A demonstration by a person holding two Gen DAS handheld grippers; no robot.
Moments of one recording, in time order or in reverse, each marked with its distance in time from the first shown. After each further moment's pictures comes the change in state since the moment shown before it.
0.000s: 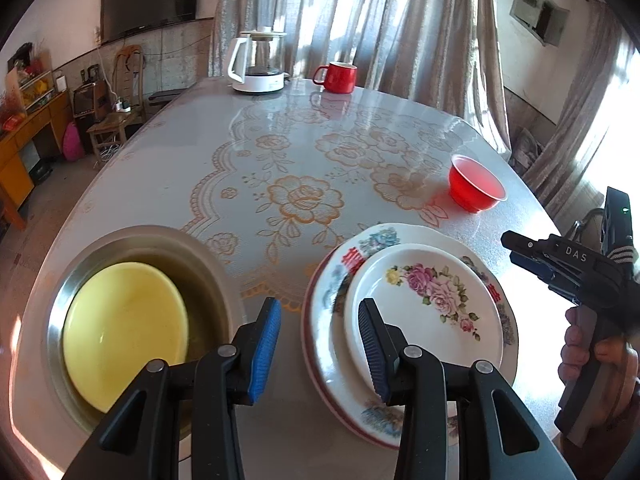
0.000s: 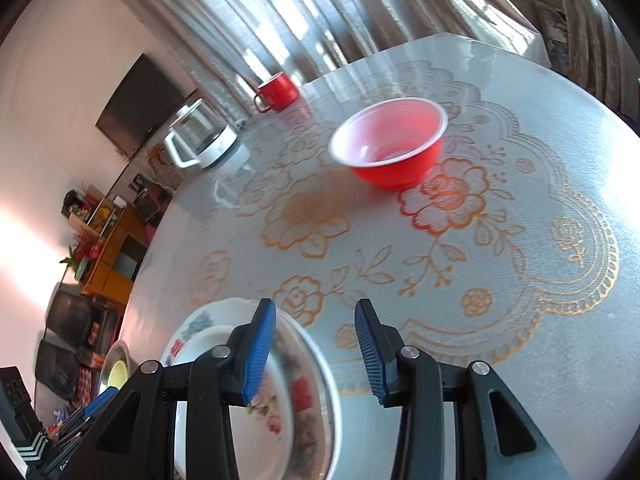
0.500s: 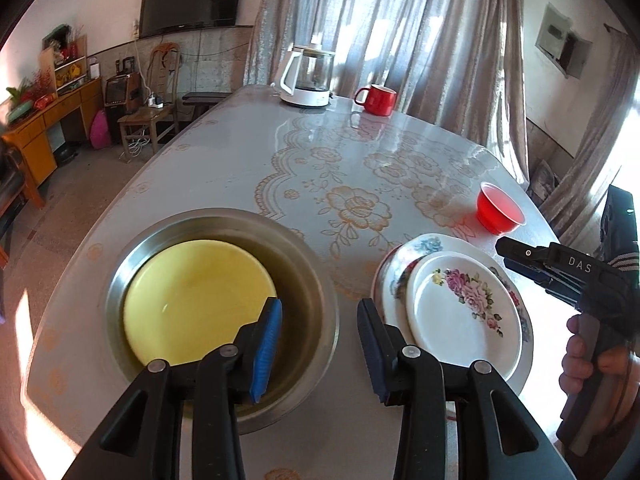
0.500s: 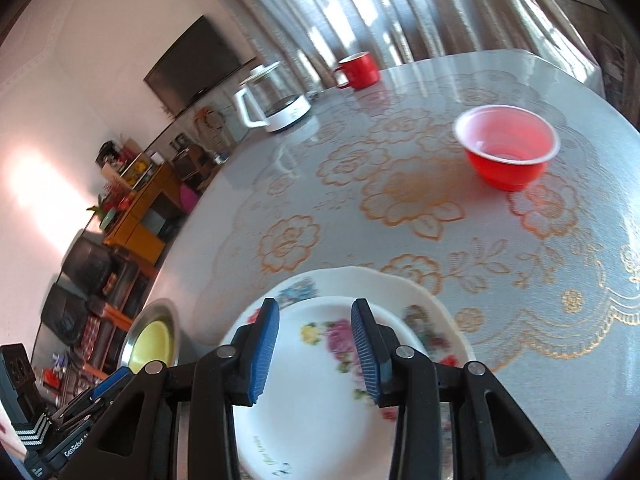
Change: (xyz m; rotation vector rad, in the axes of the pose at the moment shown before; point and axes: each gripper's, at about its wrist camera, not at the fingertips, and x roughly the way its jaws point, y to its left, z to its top) left arm -0.037 0.050 -0.024 -0.097 -0.068 0.048; right arm 0.009 0.078 -0.023 -0.162 0.062 0.102
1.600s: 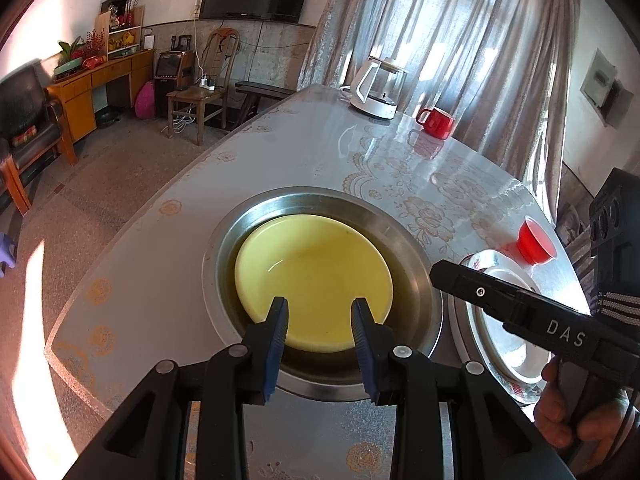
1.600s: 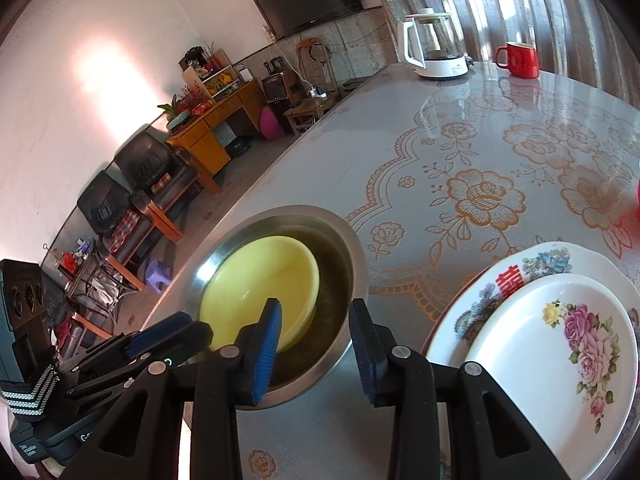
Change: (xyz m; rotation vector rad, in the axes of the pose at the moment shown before) left arm -0.024 0.078 -0.028 -0.183 -0.031 0.081; right arm 0.062 0.160 -0.060 -0.362 0.188 0.197
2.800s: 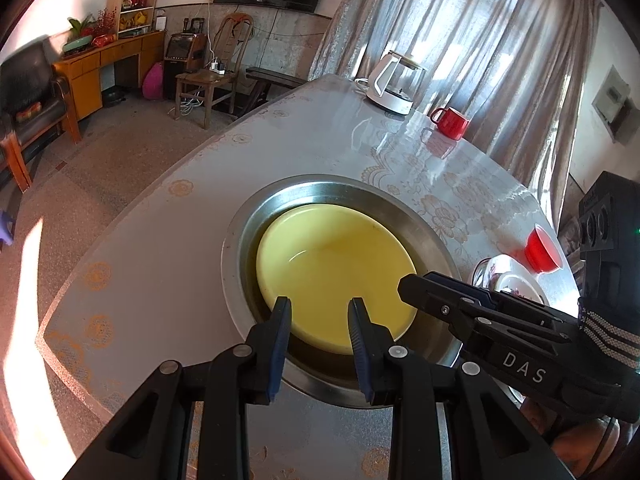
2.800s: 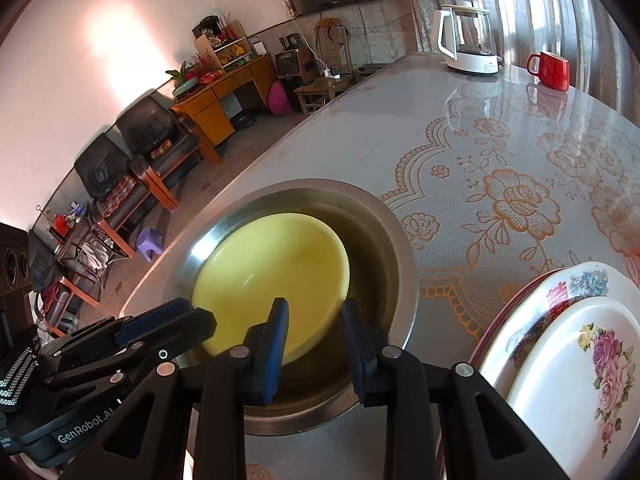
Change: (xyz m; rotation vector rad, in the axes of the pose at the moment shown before) left arm 0.014 0.022 0.002 -0.069 0.035 -0.006; right arm 0.035 0.036 -0.005 -0.117 0.083 -0.030
